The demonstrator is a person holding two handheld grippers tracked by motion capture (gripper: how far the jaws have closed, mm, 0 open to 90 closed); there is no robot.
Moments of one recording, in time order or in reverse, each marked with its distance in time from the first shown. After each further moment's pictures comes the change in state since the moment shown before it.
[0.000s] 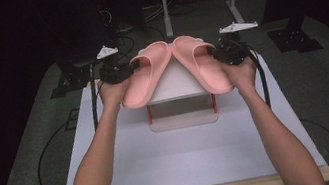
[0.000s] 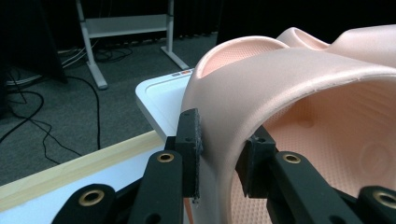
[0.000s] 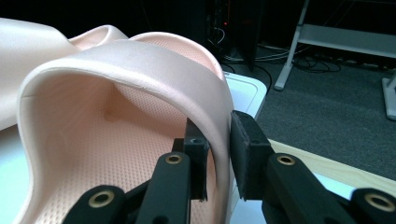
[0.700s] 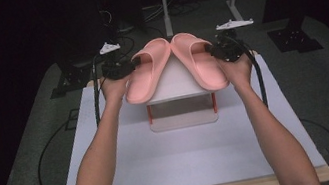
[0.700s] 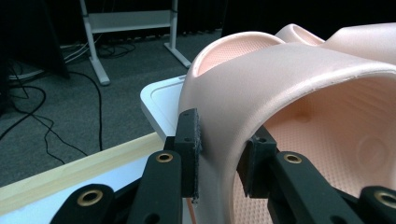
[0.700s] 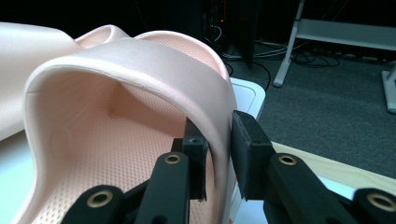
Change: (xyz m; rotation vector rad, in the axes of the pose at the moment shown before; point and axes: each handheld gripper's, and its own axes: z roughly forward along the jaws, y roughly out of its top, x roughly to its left) left arm 0.006 0.005 0.014 0.015 0.011 -0.014; right arm -0.004 0.006 0.015 0.010 -0.009 0.029
